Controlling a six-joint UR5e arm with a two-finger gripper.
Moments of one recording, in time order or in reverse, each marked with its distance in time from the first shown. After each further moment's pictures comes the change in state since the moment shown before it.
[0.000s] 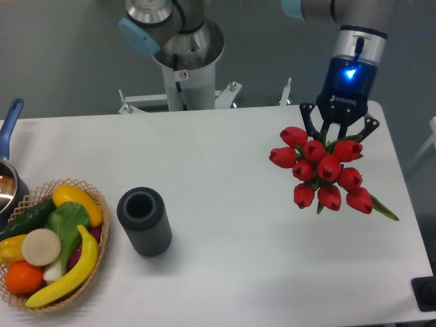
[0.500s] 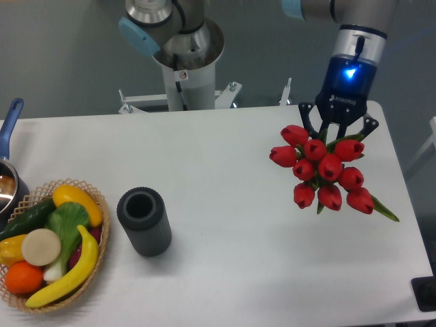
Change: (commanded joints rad) arm 0.002 -0.002 -0.003 0.003 -0.067 -0.005
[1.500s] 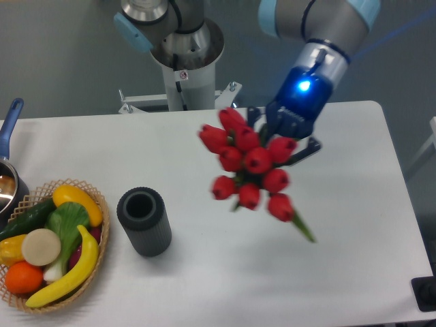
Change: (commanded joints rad) arm -0.230 -0.070 -0.008 0.040 -0.388 0.017
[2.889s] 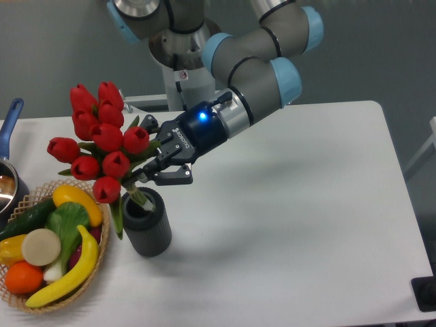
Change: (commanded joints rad) arm -0.163 -0.026 -0.098 0.005 -0.235 0.134
